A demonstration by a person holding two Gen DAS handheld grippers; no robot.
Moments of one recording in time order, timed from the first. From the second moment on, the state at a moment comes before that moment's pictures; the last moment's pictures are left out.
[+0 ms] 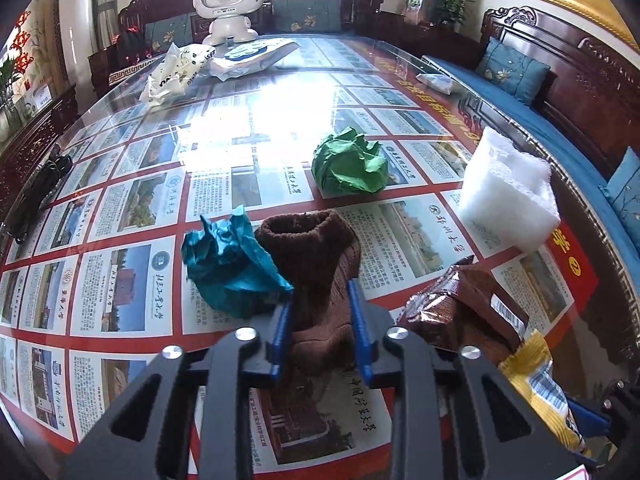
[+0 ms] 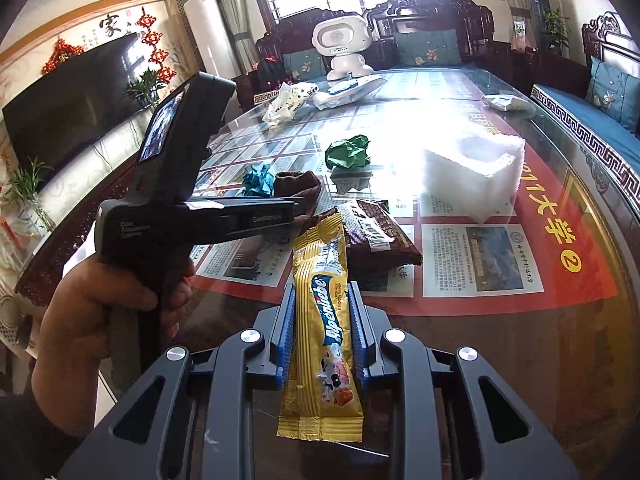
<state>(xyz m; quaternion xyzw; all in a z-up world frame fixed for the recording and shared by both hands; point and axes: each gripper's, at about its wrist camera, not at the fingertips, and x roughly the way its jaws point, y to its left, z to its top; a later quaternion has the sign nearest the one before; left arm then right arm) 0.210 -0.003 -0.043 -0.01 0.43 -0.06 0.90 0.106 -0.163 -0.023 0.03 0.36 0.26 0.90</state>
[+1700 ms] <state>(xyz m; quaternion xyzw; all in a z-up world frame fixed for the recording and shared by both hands) -0.042 -0.046 0.017 0.00 0.36 -0.22 0.91 -0.060 -0.201 0.030 0.04 0.29 0.22 0.93</state>
